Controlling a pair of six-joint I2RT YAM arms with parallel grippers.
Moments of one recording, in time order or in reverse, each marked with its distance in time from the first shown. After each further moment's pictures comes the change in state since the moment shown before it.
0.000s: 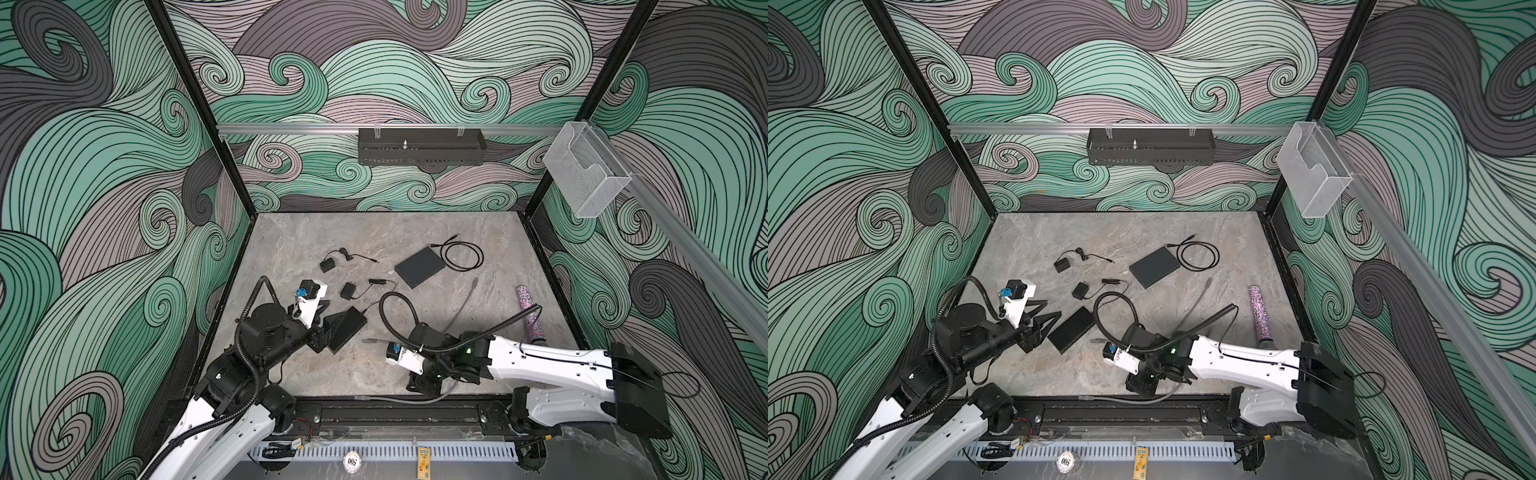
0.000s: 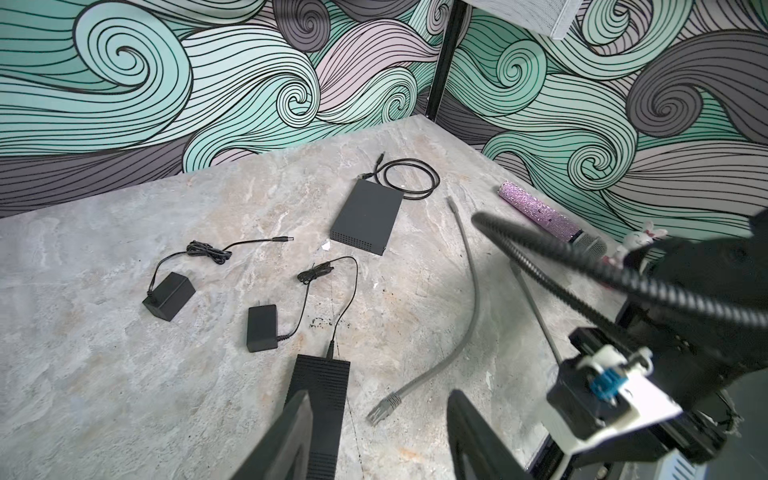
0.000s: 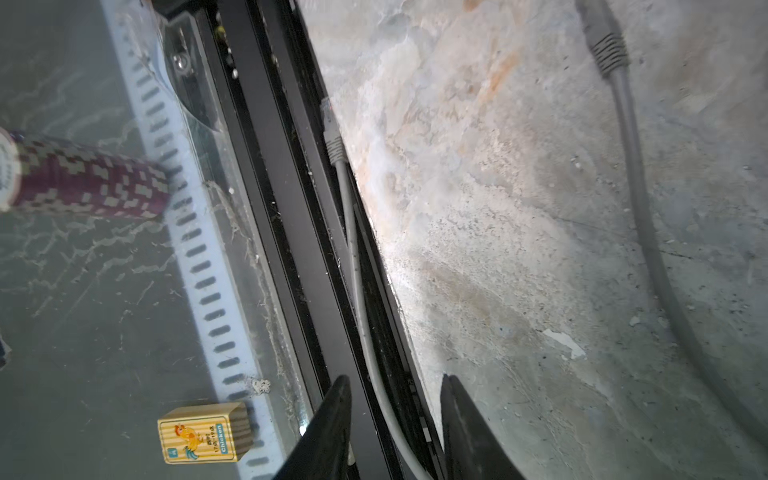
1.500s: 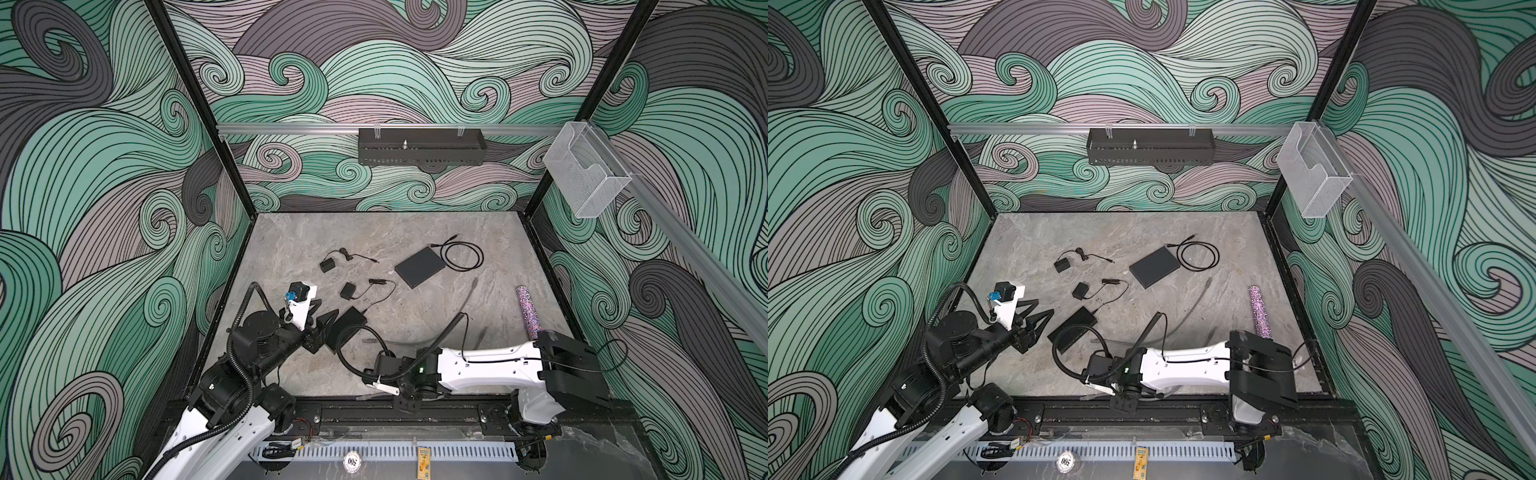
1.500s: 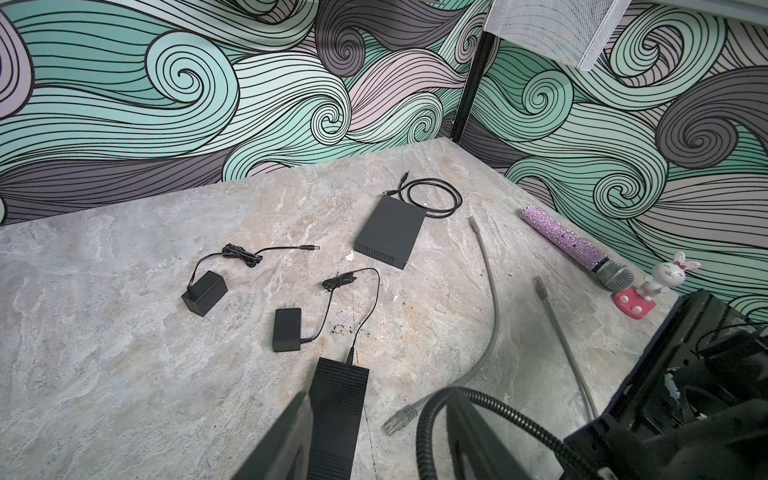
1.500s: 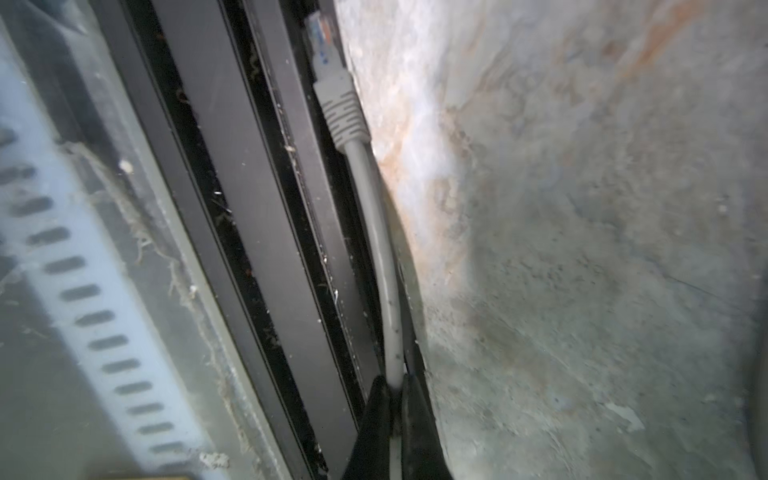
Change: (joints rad) left arm 0.000 -0.072 -0.018 0.000 -0.067 -0.024; right arm 0.156 0.270 0.172 -0.063 0.183 0.005
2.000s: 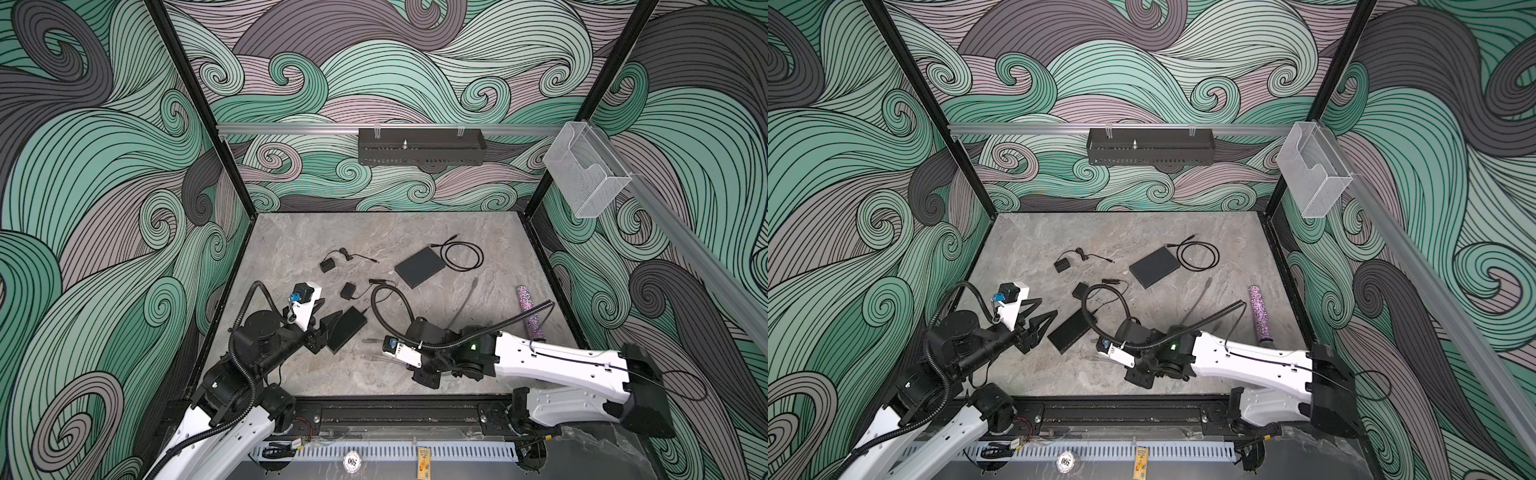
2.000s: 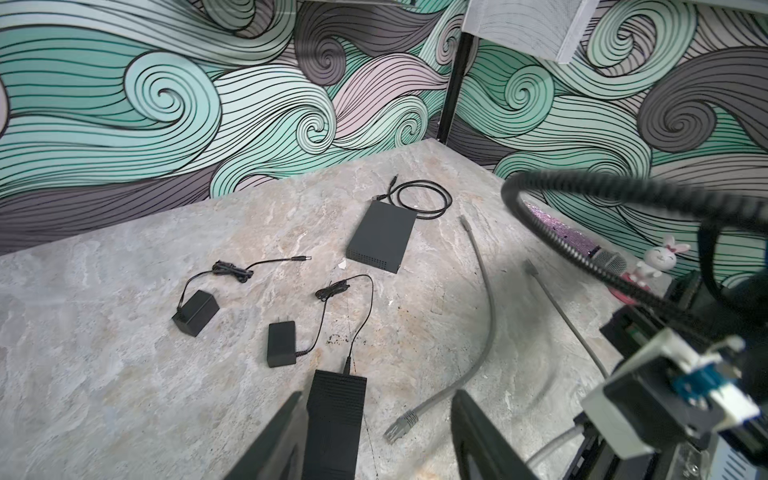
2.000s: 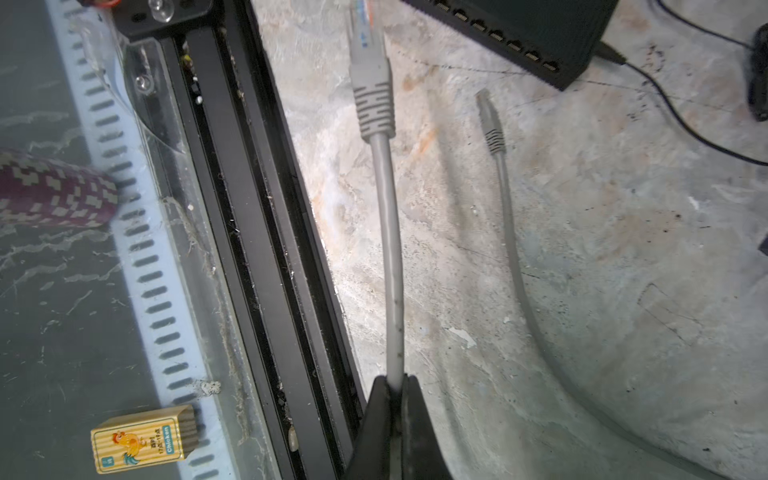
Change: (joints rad) left arm 0.000 0.002 -0.042 0.069 0.089 0.087; right arm -0.196 -0.362 -0.029 -0.062 -0.021 -0.130
